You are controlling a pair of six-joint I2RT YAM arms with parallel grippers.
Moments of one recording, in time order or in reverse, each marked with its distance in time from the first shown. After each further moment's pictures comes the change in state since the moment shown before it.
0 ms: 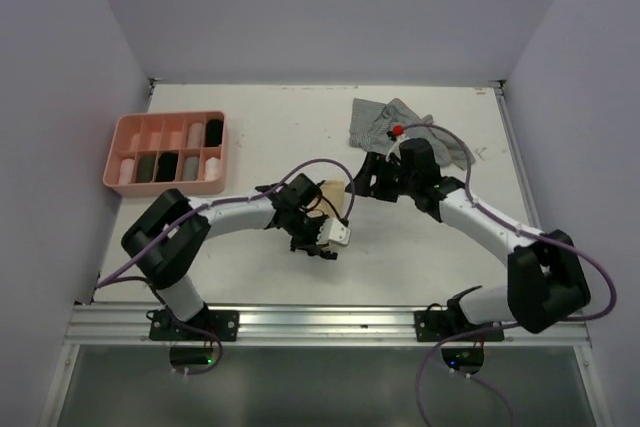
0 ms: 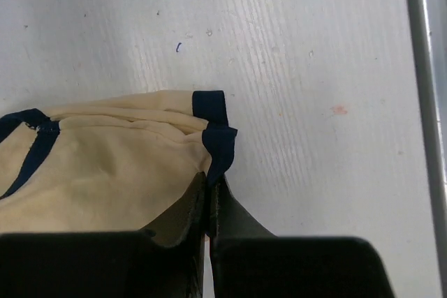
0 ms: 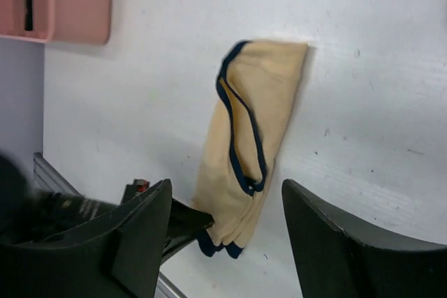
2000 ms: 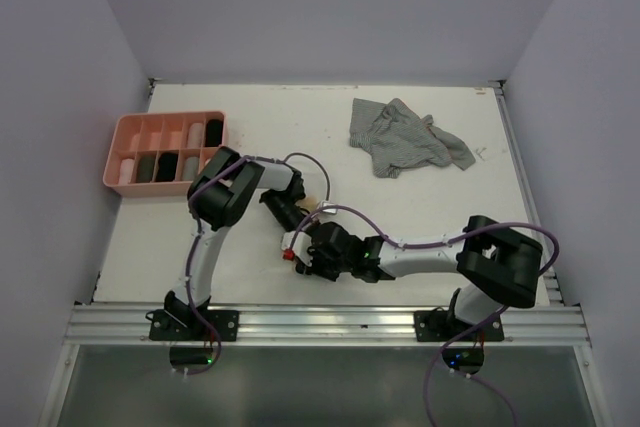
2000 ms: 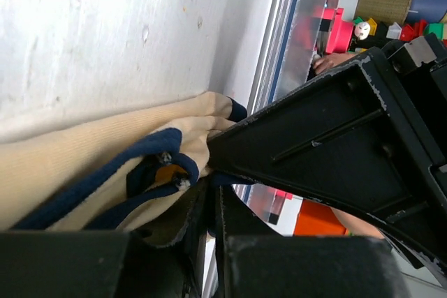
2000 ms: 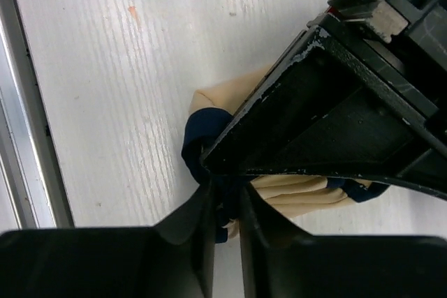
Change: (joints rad) left arm 0.260 0.633 0.454 -0.803 0.536 -0.196; right arm 0.727 0.174 -0.101 0.162 0.295 -0.861
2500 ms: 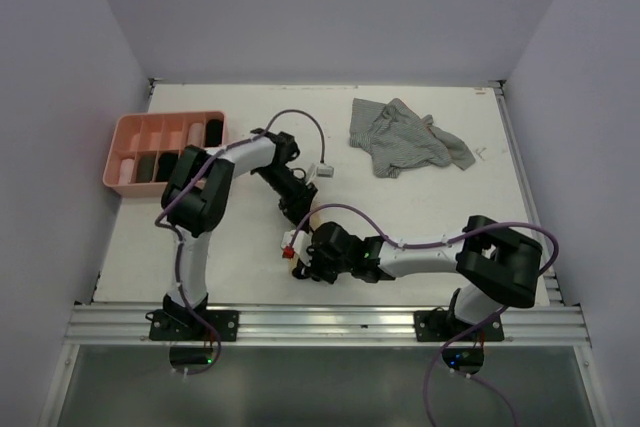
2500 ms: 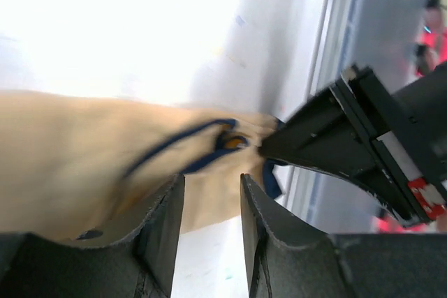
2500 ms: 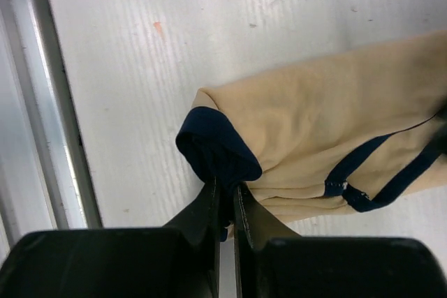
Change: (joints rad) left arm 0.083 -0.169 0.119 0.068 -0.135 0.012; right arm 0.000 0.003 -0.003 0.025 -0.047 0.068
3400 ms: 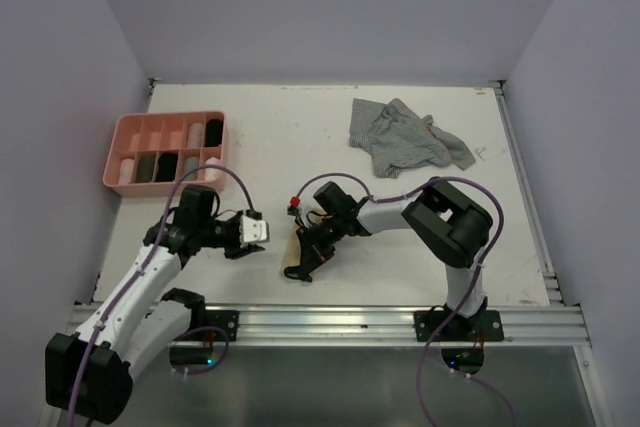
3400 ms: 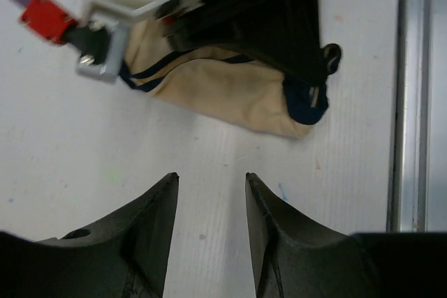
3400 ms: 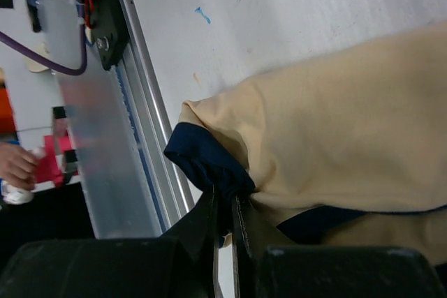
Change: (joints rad) left arm 0.279 -1.228 -0.867 0.476 -0.109 0.290; right arm -0.304 0.324 0.232 -0.112 -0.720 0.434
